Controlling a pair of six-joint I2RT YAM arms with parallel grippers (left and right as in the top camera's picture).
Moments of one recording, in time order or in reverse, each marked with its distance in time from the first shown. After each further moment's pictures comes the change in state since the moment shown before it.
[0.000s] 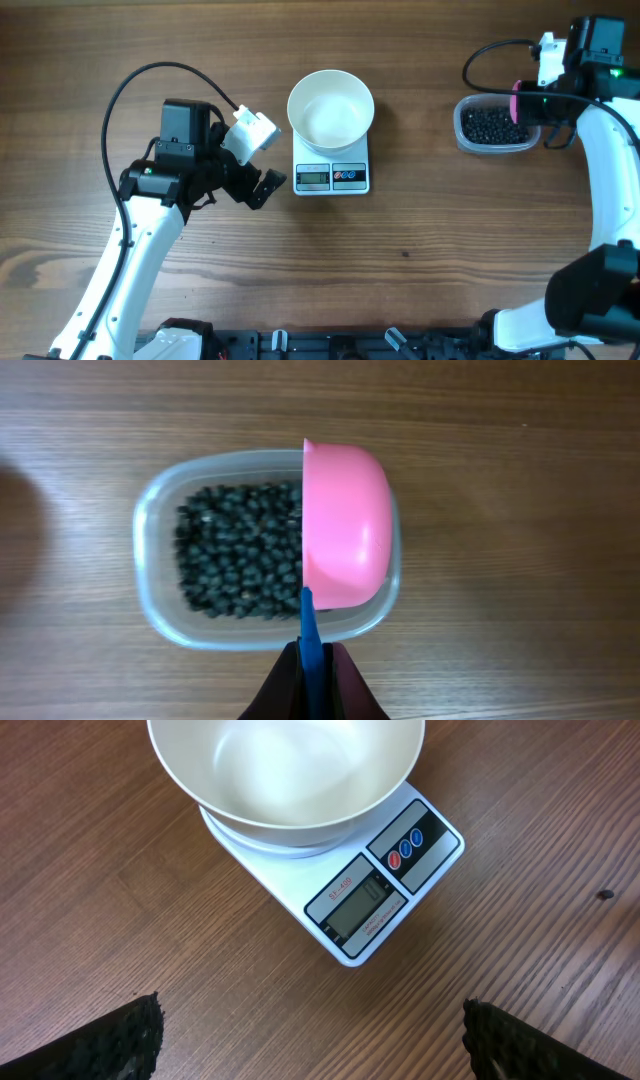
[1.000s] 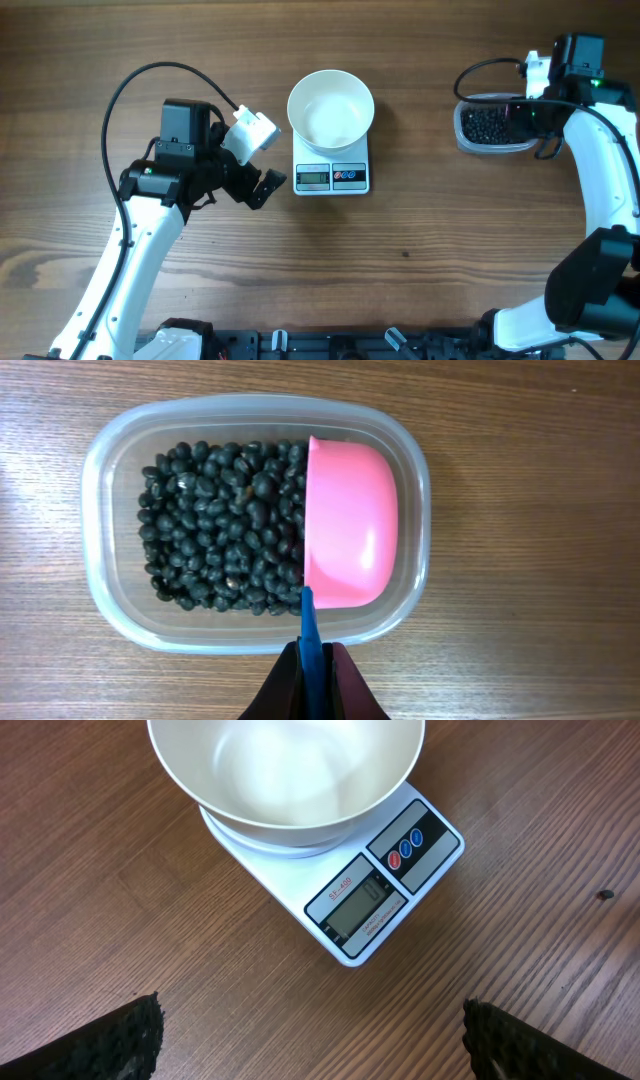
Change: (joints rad) left arm 0.000 0.000 0.000 0.000 0.000 0.000; right arm 0.000 0.021 -0.124 0.084 0.005 -0.040
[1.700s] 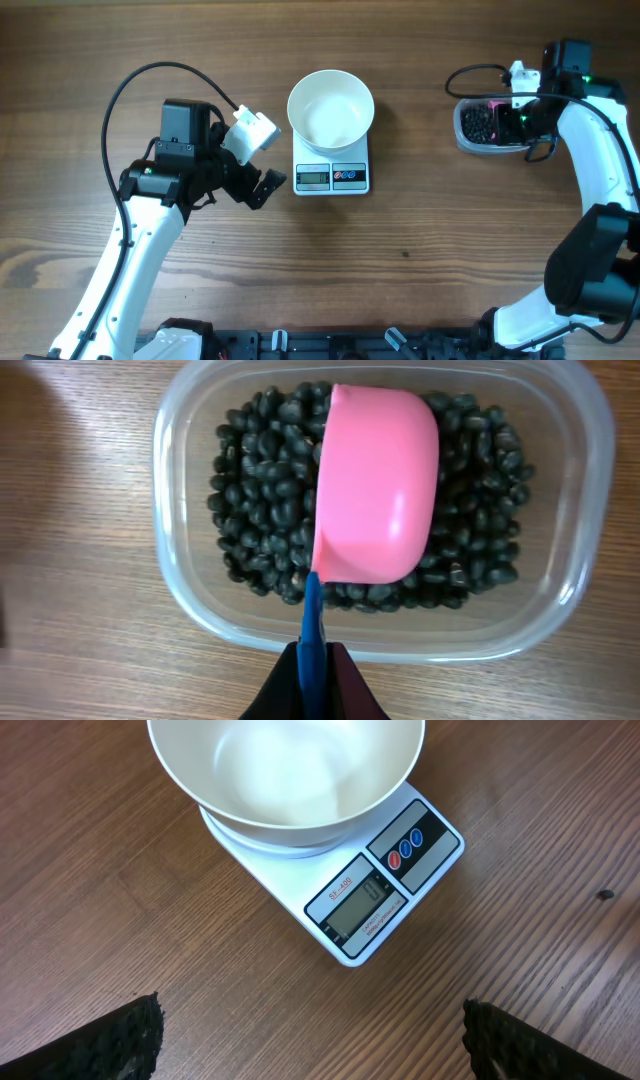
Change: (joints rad) left arm 0.000 0.000 0.000 0.000 0.000 0.000; right arm -0.003 0.076 0.001 -0.054 -0.177 0.000
